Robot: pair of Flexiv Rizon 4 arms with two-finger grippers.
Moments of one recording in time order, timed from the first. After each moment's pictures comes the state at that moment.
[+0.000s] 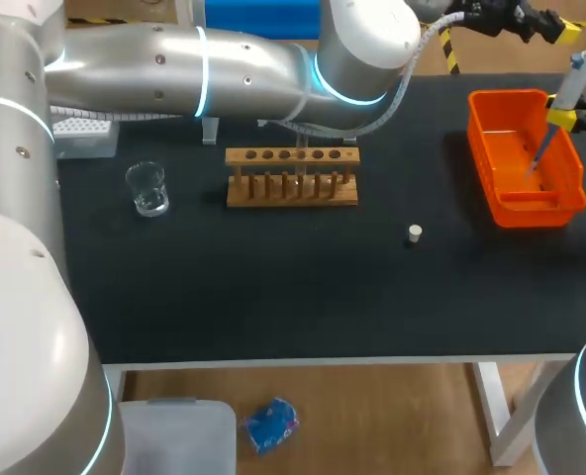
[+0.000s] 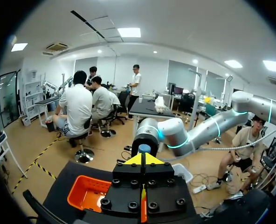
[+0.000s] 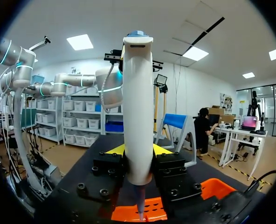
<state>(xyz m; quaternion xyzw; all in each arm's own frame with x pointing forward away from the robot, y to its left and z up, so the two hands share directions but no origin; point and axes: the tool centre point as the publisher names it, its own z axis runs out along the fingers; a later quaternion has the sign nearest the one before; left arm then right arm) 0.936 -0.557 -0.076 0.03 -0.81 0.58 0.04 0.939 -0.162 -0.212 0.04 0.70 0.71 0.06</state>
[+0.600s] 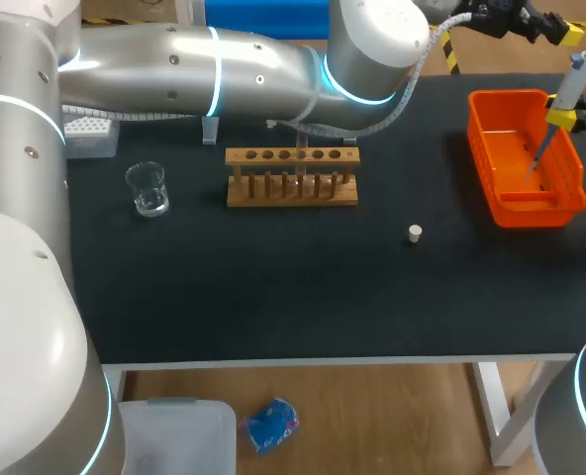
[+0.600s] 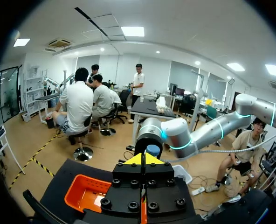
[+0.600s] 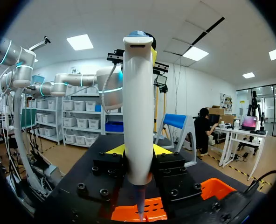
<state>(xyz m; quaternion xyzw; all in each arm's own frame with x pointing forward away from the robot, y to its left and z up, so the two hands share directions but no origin) 0.946 -0.570 -0.086 0.05 -0.81 0.58 0.05 0.939 -0.162 -0.212 0.04 0.70 0.71 0.06</state>
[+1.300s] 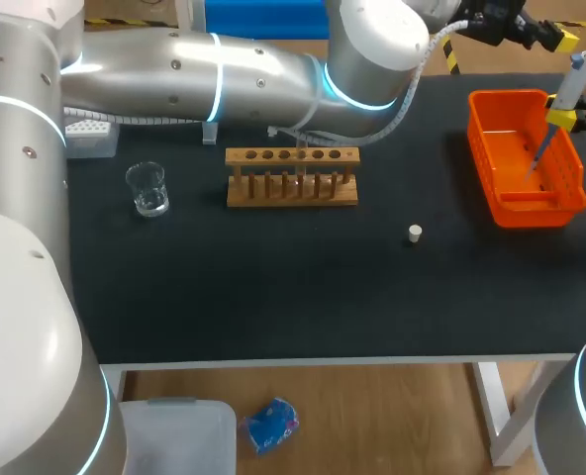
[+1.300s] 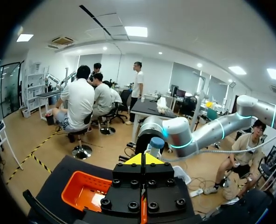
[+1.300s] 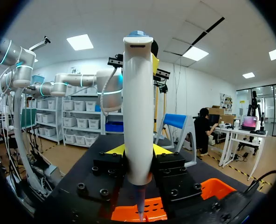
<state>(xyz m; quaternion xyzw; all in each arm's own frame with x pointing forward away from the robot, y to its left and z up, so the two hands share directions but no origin) 0.947 -0.568 -0.096 0.06 -0.81 0.58 0.06 0.939 -0.162 -0.212 0.04 0.70 0.71 0.06</state>
